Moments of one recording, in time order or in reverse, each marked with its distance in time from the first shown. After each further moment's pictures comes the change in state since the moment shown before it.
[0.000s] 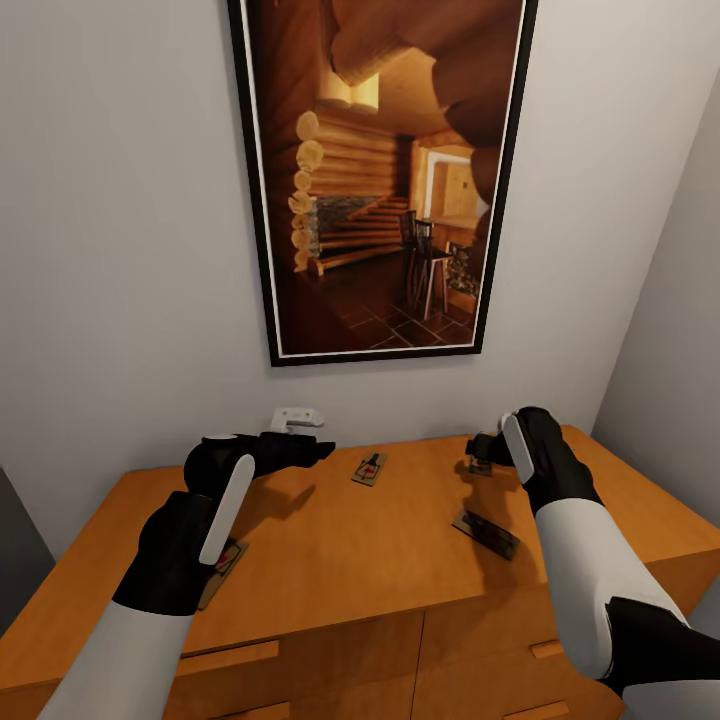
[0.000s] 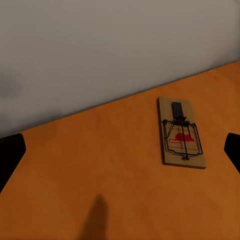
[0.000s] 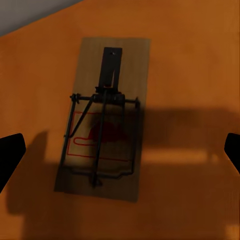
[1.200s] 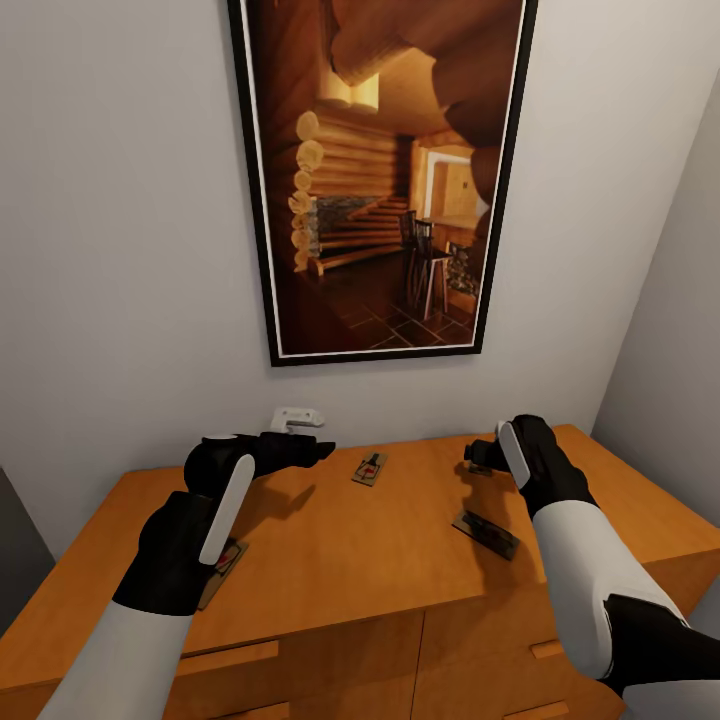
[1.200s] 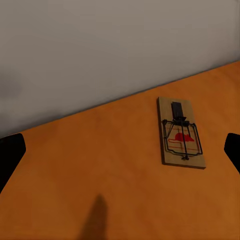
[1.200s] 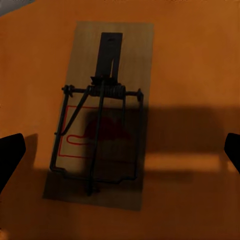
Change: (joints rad) left arm 0.000 0.000 0.000 0.000 0.000 0.000 0.000; right arm 0.000 -0.001 0.002 0.066 0.007 -0.065 0.002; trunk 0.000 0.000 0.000
